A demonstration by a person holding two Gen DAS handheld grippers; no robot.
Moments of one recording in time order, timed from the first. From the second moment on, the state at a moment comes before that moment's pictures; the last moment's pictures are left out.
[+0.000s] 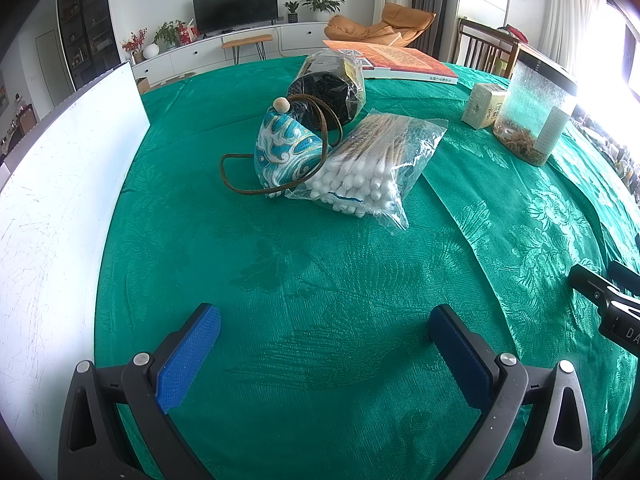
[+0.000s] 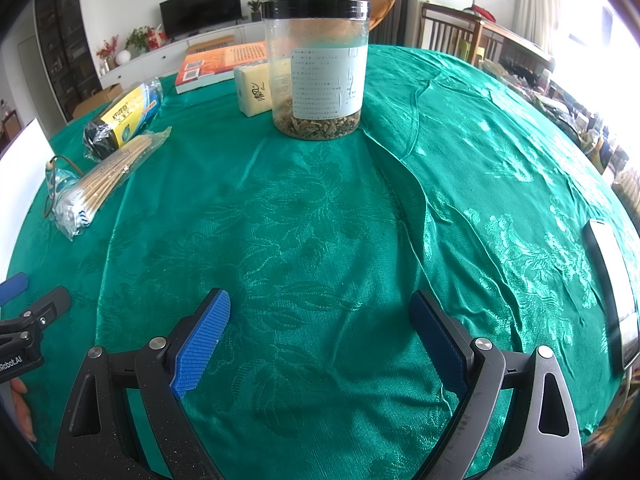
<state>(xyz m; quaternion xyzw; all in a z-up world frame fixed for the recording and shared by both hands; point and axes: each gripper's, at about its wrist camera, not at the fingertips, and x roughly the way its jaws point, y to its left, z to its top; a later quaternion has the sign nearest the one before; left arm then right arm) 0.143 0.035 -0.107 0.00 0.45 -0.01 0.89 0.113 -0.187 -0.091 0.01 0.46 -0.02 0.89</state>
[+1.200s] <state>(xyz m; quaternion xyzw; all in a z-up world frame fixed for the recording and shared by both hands) 0.110 0.039 -0.107 0.01 0.45 -0.02 0.89 0.113 -0.187 -0.091 0.01 0.46 -0.02 0.89</state>
